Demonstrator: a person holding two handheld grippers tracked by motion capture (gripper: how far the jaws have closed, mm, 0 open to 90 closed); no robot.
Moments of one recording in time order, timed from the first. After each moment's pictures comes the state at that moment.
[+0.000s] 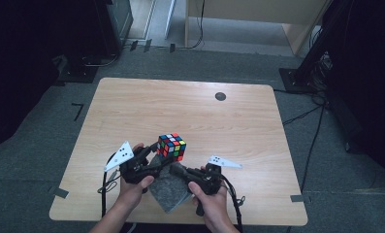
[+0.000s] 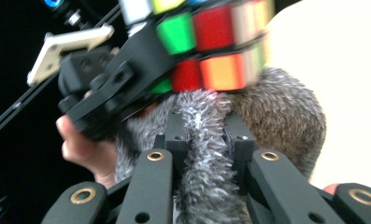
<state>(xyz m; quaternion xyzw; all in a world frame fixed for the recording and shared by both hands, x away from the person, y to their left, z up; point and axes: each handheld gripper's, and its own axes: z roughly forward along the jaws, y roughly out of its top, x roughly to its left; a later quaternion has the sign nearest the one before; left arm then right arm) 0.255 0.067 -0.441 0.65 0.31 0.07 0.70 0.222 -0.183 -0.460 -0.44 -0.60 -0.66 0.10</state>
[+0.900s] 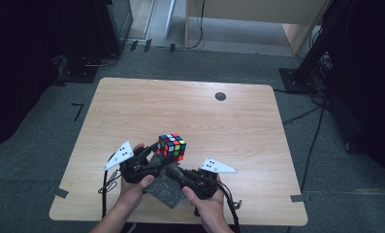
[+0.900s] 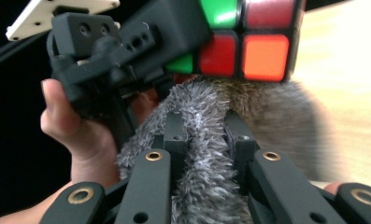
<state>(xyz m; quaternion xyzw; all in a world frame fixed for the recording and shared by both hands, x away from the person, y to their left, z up) 0.256 0.065 -0.442 0.64 0.32 0.06 0.69 0.211 -0.166 -0.457 -0.41 -0.64 -0.65 0.02</state>
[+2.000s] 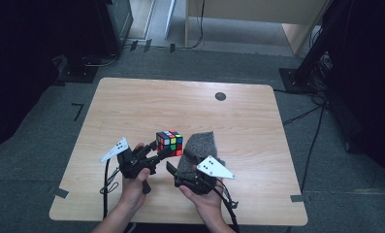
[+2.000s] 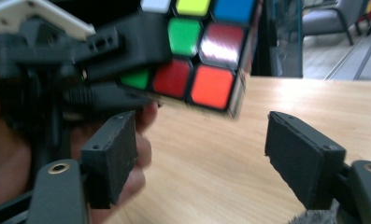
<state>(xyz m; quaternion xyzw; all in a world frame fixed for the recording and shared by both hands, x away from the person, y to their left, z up) 0.266 0.068 -0.447 0.59 0.38 -0.03 0.72 0.219 -0.159 -0.455 -0.39 -0.64 -0.64 -0.17</state>
